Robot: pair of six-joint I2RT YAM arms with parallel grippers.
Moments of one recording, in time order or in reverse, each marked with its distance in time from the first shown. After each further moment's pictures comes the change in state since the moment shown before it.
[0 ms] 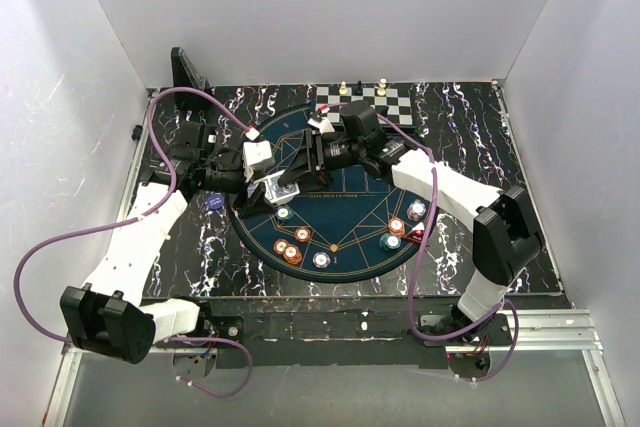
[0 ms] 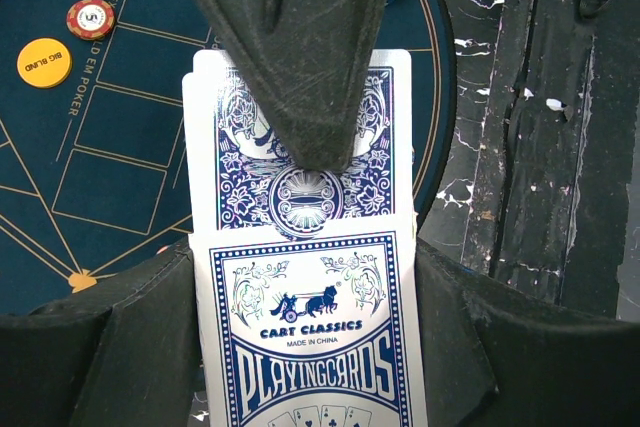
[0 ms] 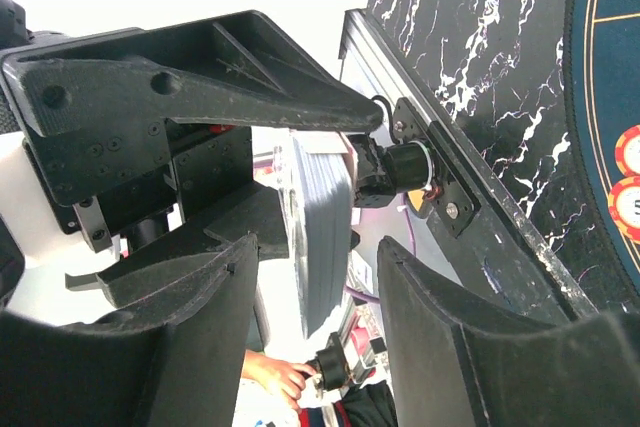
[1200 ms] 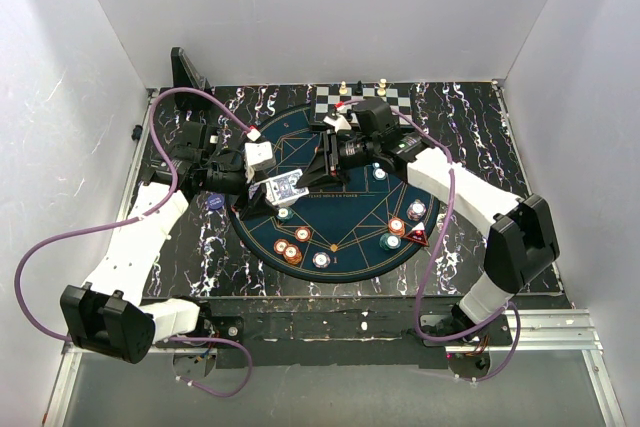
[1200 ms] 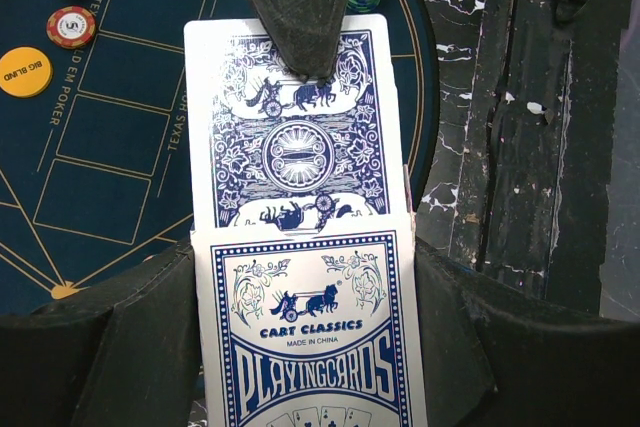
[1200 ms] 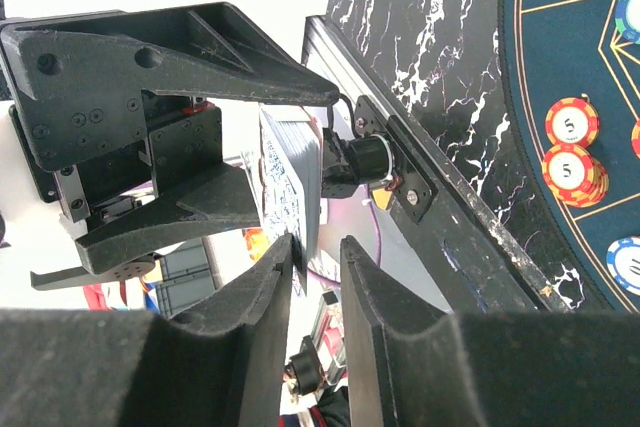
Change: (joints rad) left arm -0.005 0.002 0.000 -0.007 0.026 -0.008; right arm -0.058 -0.065 0.018 -0.200 0.029 -0.153
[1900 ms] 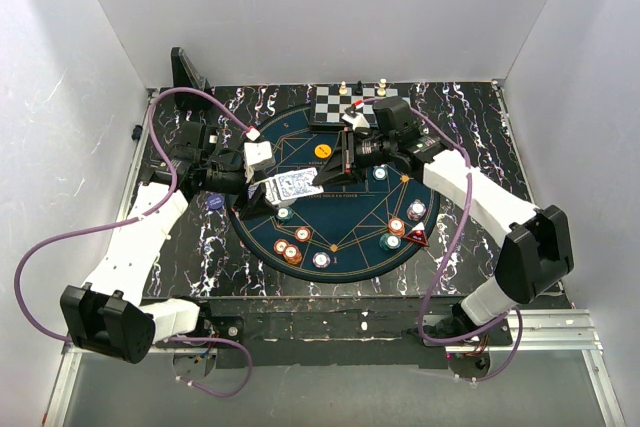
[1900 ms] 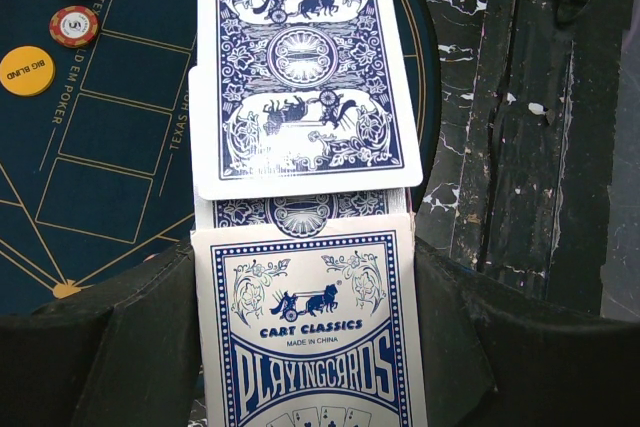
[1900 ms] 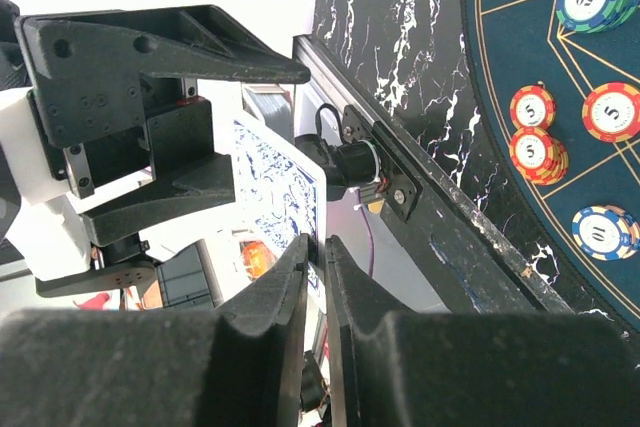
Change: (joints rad) left arm 0.001 0.000 0.000 -0.001 0.000 0.000; right arm -0.065 -0.077 -0.047 -0.068 0.015 -0.026
